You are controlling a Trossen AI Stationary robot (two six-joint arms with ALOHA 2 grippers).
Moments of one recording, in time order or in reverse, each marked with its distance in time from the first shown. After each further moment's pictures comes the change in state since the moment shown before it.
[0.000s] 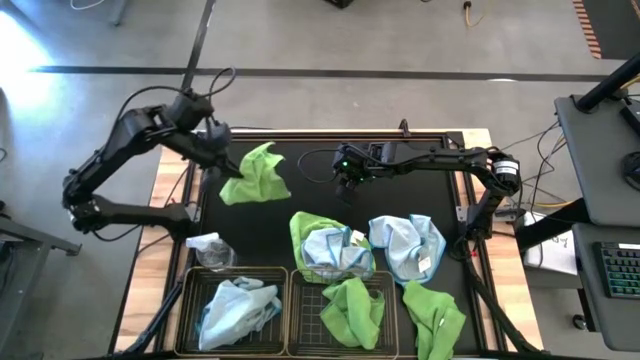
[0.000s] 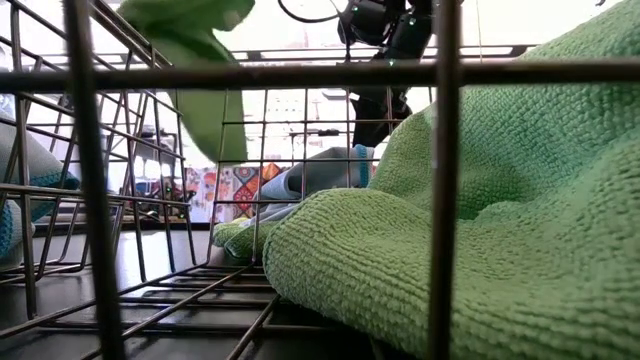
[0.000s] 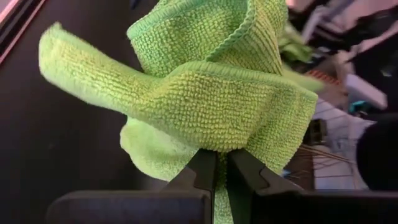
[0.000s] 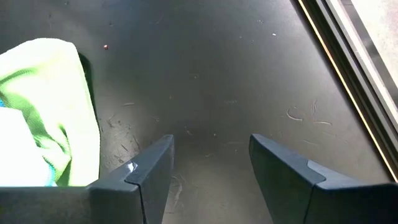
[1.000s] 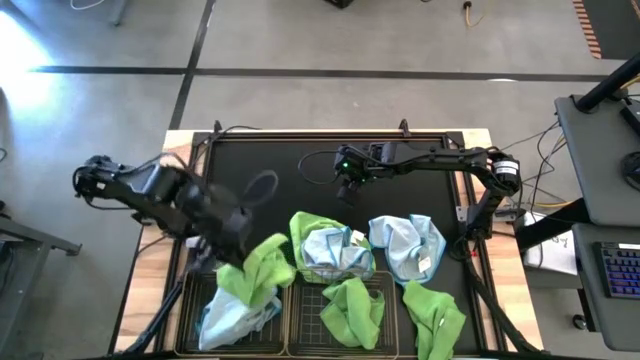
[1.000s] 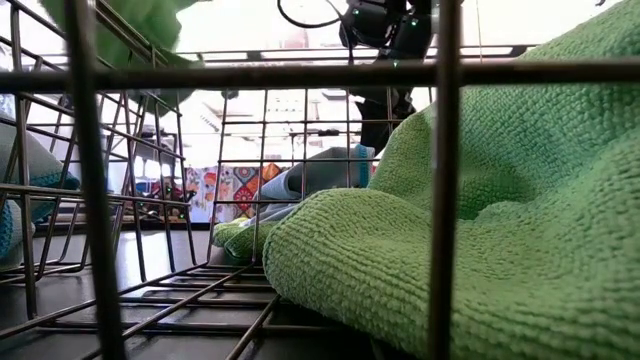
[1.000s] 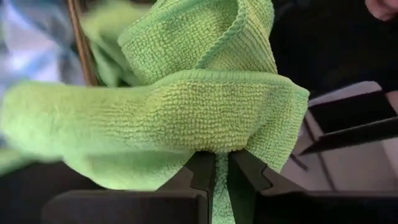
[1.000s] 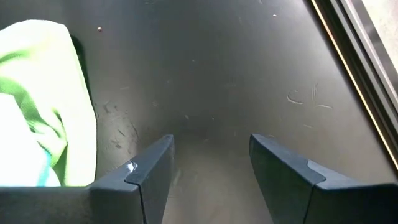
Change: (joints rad) left arm -0.935 0.120 -0.037 0.298 -0.159 -0.460; right arm 0.000 0.000 0.000 -0.053 0.000 0.020
